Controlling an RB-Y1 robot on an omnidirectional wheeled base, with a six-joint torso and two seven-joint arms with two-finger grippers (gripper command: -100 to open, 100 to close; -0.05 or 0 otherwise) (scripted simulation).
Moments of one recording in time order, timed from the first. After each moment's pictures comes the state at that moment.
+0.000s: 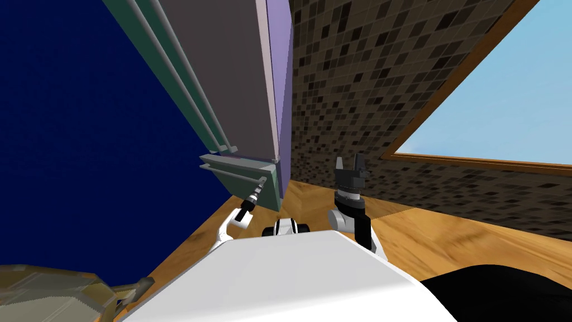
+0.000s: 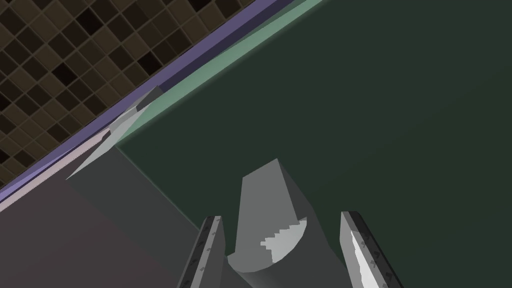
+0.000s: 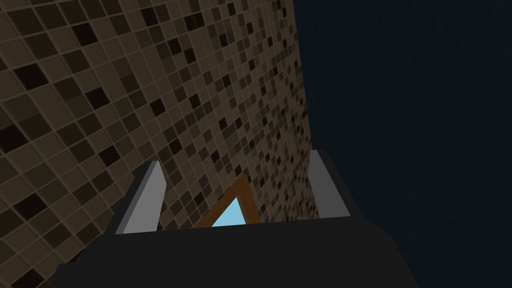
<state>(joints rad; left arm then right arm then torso) 0.11 0.33 -0.23 -1.58 -0.18 -0.17 -0.03 0.46 0.01 -0.04 -2.37 -0.04 -0.59 -0.03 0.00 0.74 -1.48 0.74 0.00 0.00</state>
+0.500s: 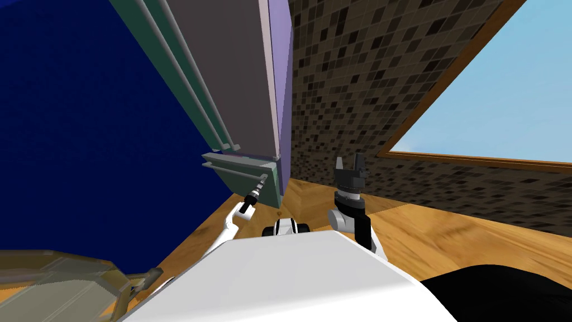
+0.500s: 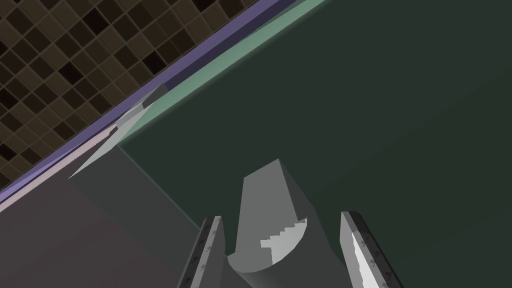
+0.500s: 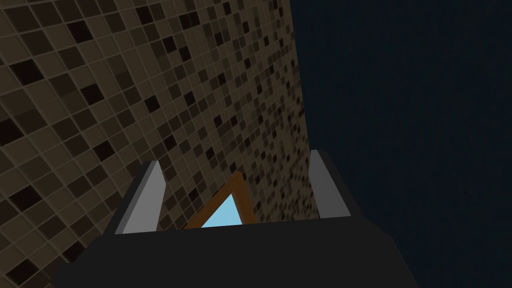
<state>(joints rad) -0.02 0.32 -0.22 -1.44 -0.15 -0.19 -0.05 0.46 0.01 -0.04 -2.37 -0.04 -0.59 -0.03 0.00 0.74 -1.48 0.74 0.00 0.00</state>
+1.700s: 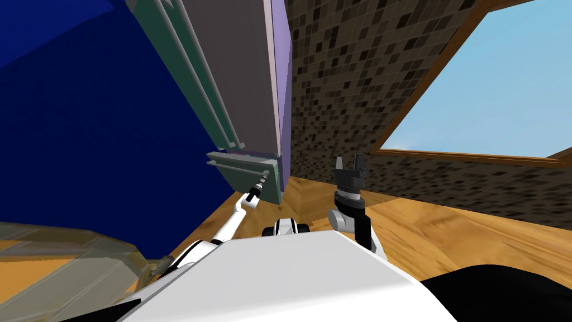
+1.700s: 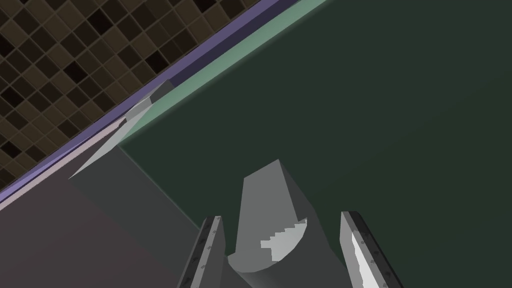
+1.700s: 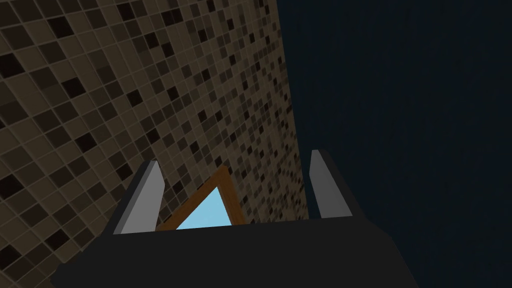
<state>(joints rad) -0.27 0.28 -0.21 -1.12 -0.10 -0.25 -0.08 0.46 0.01 -0.04 -2.37 -0.04 -0.59 -0.03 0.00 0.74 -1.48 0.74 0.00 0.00</state>
